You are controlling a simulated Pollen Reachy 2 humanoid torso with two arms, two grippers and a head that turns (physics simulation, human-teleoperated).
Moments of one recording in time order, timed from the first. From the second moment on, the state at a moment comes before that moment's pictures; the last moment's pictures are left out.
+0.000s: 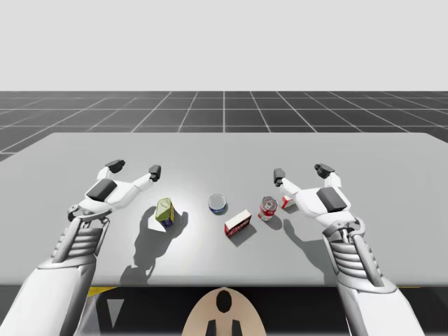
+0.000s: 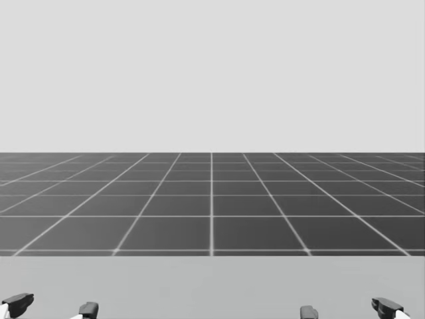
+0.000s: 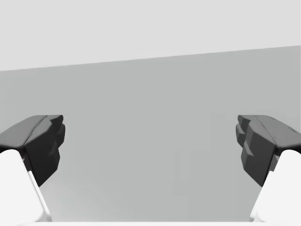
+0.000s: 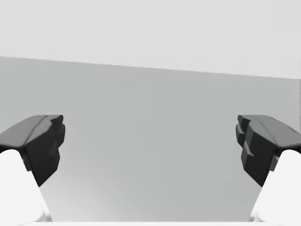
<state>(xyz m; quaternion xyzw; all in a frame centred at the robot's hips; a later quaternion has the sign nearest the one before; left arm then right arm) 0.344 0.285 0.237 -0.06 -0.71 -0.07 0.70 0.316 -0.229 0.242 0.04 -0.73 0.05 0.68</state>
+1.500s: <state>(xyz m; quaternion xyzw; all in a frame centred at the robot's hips) 0.345 0.285 0.236 -0.05 -0.71 -0.07 0.70 0.313 -0.228 0.247 0.02 -0.73 0.06 0.68</state>
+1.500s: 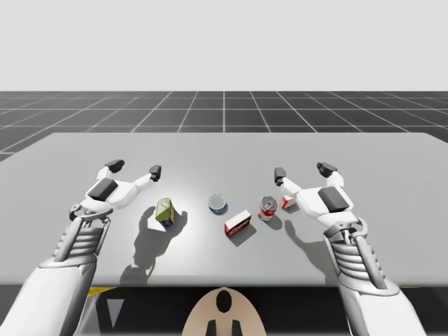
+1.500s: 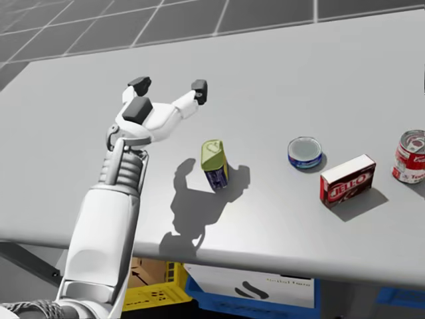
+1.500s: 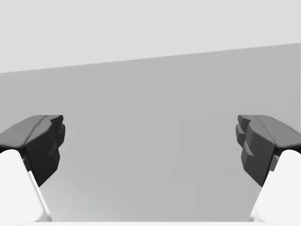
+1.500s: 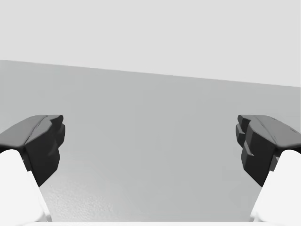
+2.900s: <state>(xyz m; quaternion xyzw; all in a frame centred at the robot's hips) 0.264 0.231 0.166 -0.07 -0.52 -0.08 0.85 0.314 -0.228 0.245 0.02 -0.73 0.06 0.68</state>
